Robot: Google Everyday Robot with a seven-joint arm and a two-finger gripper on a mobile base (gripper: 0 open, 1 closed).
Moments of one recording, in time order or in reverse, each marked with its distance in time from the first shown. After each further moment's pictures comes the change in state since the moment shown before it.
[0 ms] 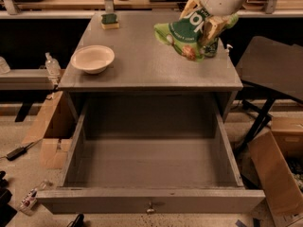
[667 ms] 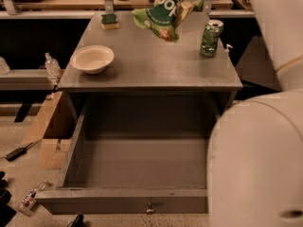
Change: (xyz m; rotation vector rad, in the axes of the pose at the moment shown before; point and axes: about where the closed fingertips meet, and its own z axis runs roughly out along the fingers) arm 0.019 -0.096 0.061 0.099 -0.042 -0.171
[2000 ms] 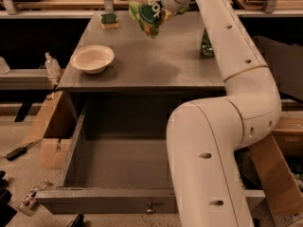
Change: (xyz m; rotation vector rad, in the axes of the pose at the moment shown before) arm 0.096 -0.050 0.120 0.246 0.174 0.165
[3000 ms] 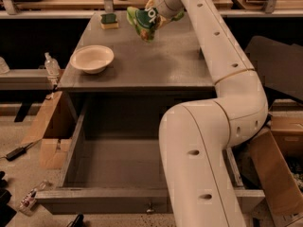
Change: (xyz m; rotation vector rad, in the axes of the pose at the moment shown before) arm 0.002 0.011 0.033 -0.013 0.025 0.046
